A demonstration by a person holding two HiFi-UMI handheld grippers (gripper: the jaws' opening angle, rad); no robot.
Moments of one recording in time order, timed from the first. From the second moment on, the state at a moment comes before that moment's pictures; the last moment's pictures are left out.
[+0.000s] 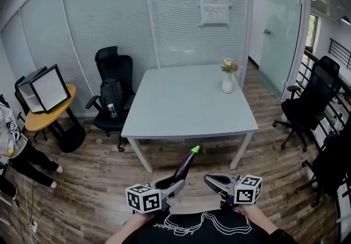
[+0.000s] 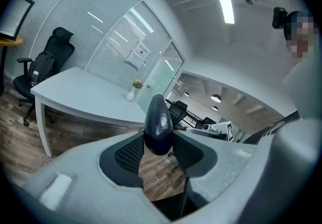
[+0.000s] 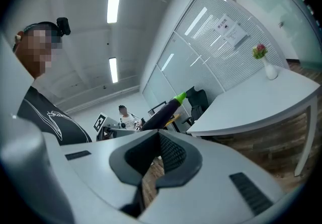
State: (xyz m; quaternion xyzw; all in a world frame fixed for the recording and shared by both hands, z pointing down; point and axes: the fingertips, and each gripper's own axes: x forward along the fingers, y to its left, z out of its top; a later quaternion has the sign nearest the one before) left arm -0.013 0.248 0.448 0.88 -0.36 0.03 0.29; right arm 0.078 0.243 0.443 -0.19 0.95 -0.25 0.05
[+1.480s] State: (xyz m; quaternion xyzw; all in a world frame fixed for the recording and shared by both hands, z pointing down) left arm -0.063 -0.082 0.478 0.87 -0.35 0.04 0.34; right arm 0.041 -0.081 0.474 -0.24 0.91 -0.32 0.03
